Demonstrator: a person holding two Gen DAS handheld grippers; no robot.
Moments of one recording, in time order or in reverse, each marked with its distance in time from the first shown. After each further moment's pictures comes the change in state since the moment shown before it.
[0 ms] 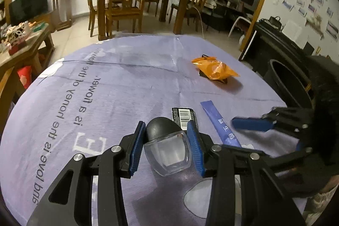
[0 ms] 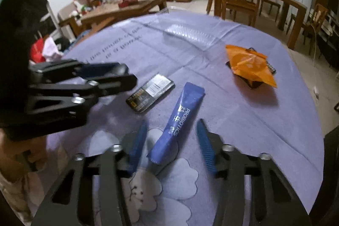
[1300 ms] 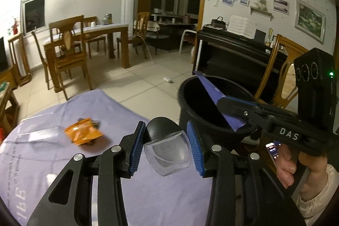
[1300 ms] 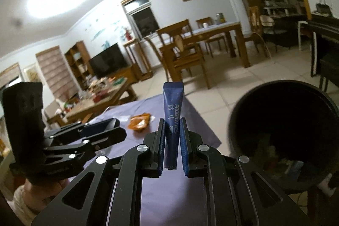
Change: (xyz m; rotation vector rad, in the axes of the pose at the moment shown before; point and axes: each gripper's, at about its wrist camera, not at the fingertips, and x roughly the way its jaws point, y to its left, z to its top) left arm -0.003 -0.225 0.037 0.297 -0.194 -0.214; right arm -0.223 -0.237 -0.148 0.433 -0.557 -0.055
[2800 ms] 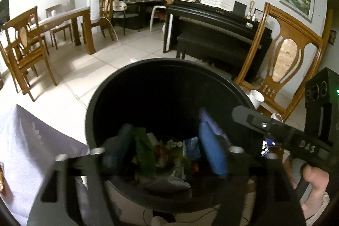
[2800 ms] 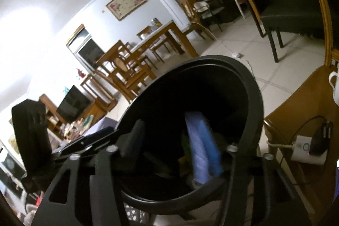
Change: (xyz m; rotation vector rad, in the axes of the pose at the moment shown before) left arm 0.157 -0.109 0.031 0.086 0.149 -0.140; right arm -0.042 -0.218 -0.052 0.396 -0.092 -0.205
